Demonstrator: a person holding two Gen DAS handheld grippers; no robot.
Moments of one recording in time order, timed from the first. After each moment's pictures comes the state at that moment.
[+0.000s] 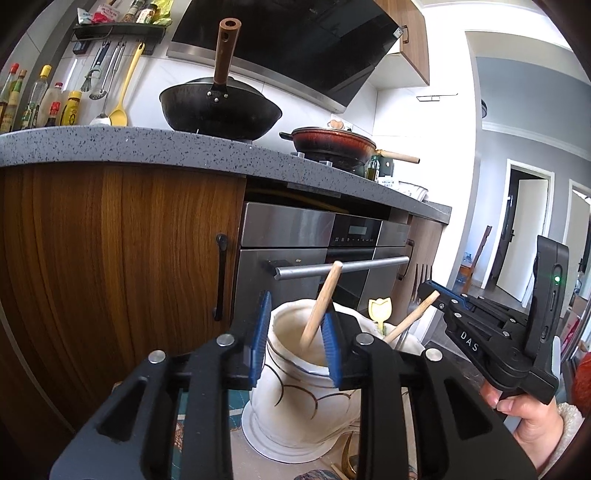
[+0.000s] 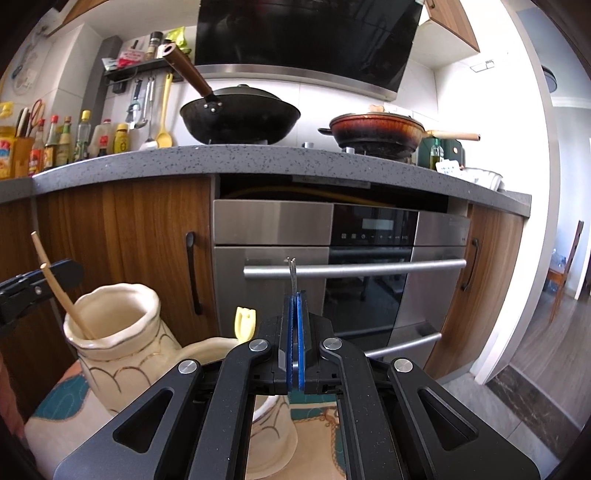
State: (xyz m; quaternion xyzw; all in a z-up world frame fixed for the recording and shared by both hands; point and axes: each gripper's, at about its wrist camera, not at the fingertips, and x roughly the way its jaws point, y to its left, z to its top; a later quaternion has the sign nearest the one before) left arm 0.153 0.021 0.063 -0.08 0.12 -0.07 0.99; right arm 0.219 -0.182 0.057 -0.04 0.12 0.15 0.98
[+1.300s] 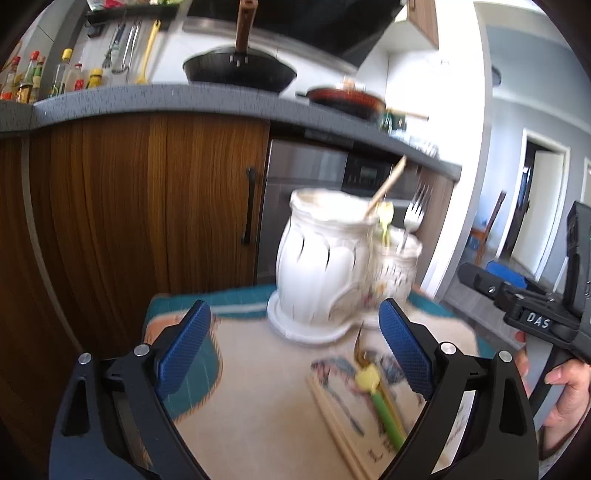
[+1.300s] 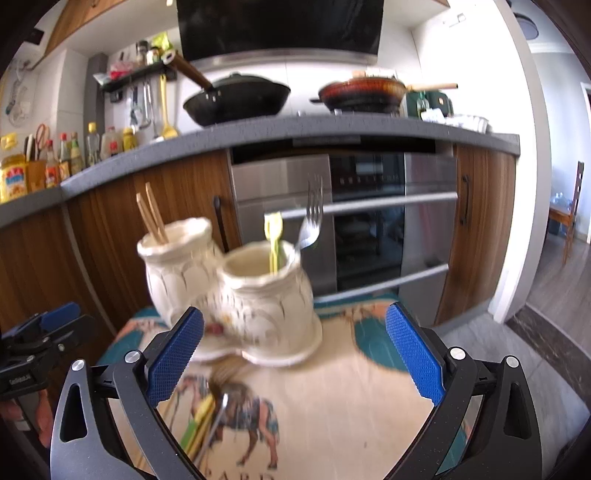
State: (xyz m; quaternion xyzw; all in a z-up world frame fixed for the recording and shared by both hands) left arm 0.075 0.020 0.015 -0.06 0.22 -0.03 0.97; right arm 0.129 -0.215 0.024 0.03 0.19 0.17 0.97
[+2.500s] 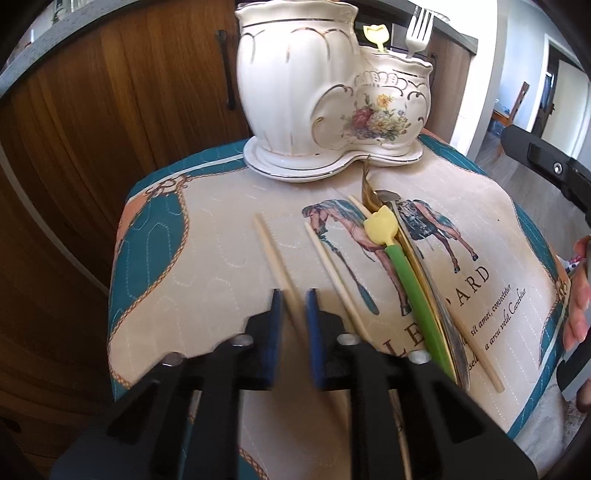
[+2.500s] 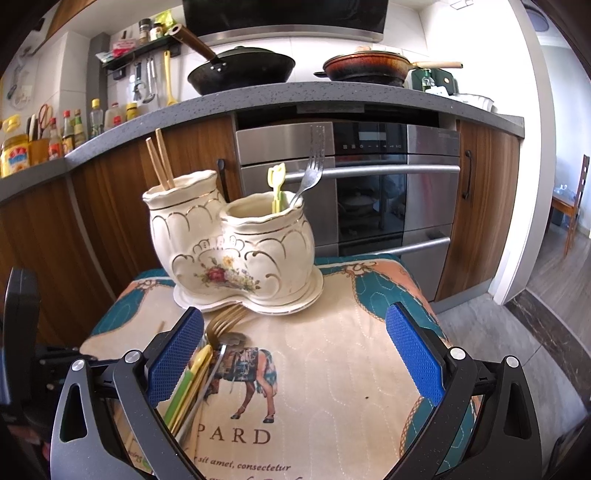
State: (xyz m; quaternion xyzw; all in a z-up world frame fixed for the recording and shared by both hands) left arm 0.094 -0.022 -0.055 0.02 0.44 -0.02 0.90; right arm 0.114 -0.219 0.000 0.01 0.23 0.18 0.96
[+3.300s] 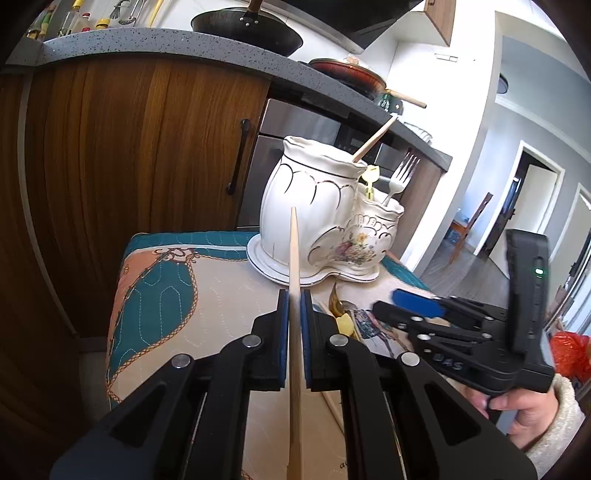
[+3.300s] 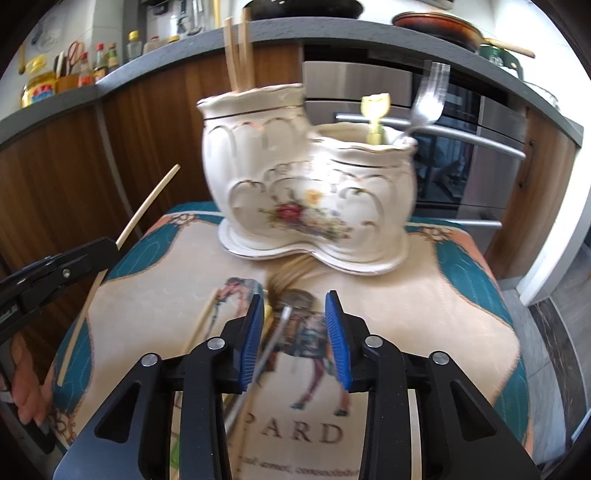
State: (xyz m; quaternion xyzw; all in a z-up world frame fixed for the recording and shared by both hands) left arm 0.057 0.026 -0.007 -0.13 0.26 -0.08 0.95; right arm 0.133 -0.150 -0.029 -0.07 0.32 0.26 0.91
